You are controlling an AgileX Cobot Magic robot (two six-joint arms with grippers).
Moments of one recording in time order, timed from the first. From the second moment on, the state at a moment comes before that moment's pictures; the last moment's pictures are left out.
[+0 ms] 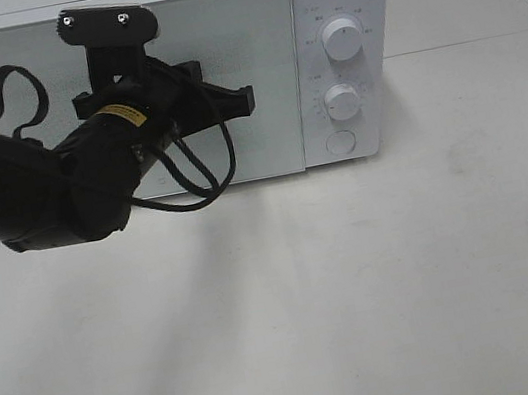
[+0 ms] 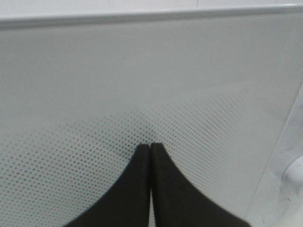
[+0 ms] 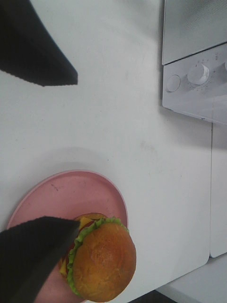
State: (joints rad) left arm -0.71 1.99 -1.00 -0.48 -0.78 0.25; right arm 0.12 0.00 -0.51 -0.06 1.01 0.08
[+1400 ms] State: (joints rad) left arm -0.64 1.74 -0.96 -0.50 0.49 0.27; right arm 0.12 0.00 -0.51 -0.06 1.01 0.08
